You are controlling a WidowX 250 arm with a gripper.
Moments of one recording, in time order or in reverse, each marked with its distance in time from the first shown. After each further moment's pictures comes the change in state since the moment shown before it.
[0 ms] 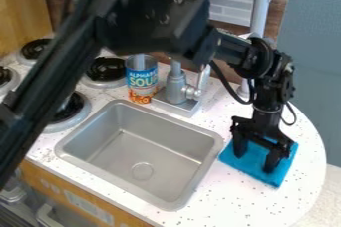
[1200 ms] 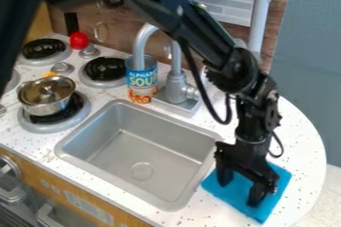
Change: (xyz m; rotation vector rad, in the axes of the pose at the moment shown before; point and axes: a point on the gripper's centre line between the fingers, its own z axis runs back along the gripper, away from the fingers) arm -0.081 -0.020 -0.003 -0.005 0.008 -0.110
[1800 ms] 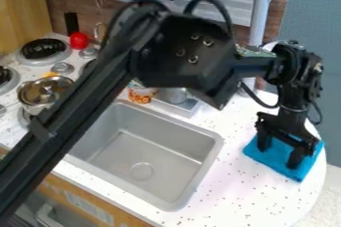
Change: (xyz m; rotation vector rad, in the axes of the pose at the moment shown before) arm 0.106 0.010 0.002 0.044 -0.037 0.027
